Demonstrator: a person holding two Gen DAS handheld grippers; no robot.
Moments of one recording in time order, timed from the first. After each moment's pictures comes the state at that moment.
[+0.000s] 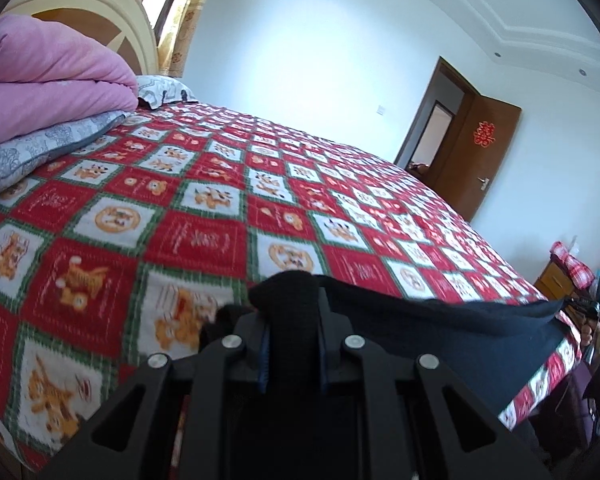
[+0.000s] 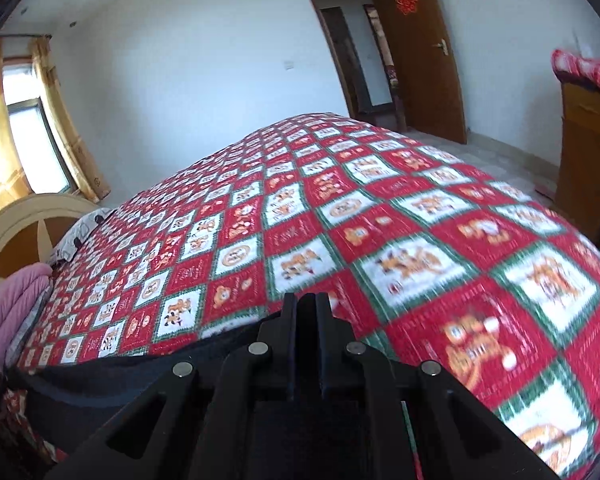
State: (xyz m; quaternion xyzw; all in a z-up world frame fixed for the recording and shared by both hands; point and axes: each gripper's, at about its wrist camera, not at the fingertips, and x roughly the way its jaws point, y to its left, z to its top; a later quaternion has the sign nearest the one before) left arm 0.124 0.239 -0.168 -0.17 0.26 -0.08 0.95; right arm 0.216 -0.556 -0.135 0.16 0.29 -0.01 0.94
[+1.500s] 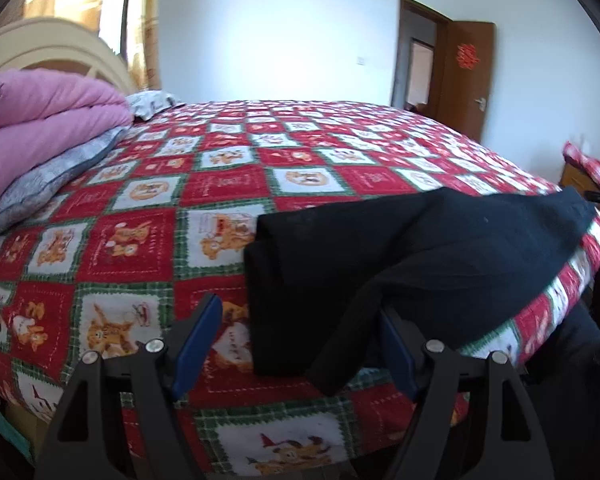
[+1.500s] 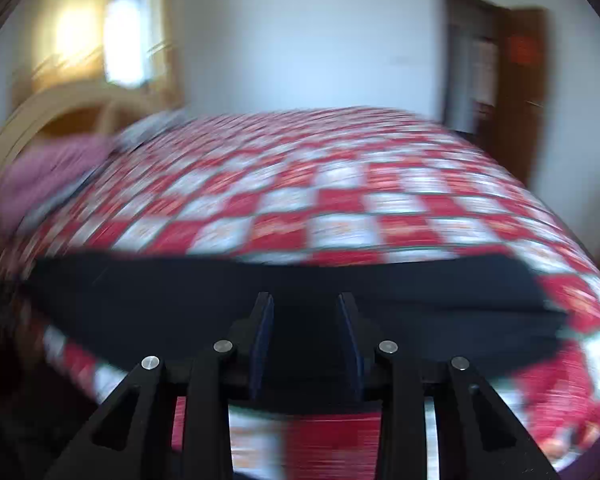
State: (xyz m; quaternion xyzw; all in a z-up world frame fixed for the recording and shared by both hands) left arm 0.066 0.230 -0.197 -0.01 0.30 -0.08 0.95; right arm 0.151 -0.305 -0.139 -0.04 0.32 0.13 0.94
